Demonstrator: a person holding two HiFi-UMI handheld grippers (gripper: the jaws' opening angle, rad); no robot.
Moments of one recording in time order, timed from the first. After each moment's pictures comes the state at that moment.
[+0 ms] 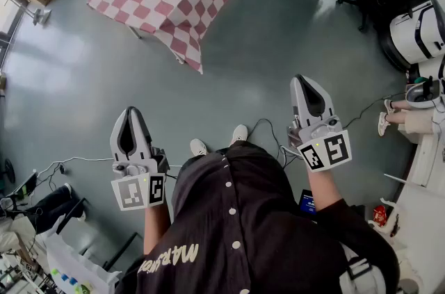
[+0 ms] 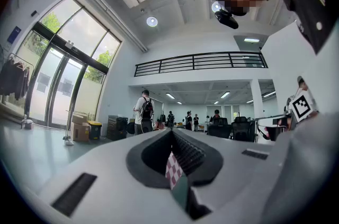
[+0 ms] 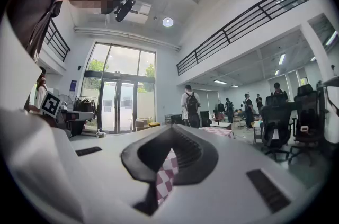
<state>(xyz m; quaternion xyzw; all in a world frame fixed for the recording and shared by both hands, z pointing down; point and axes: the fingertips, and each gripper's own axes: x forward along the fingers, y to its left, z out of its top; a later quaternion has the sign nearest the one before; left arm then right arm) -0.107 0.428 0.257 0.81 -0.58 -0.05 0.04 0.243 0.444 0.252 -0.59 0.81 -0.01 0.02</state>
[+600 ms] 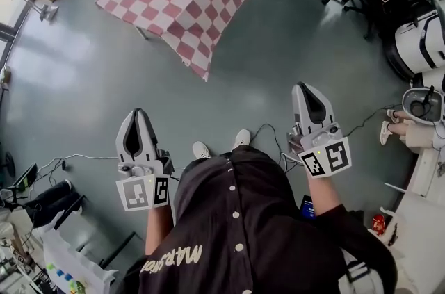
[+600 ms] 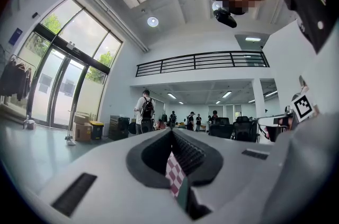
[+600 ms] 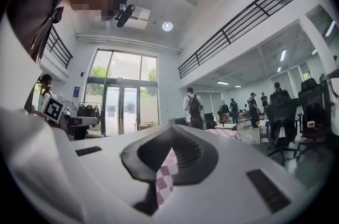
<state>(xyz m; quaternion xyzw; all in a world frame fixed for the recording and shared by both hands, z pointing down) -0.106 0.431 0.258 0.80 -0.59 -0.05 0.04 0.237 0.443 0.248 -0.57 0.82 -0.02 0.05</state>
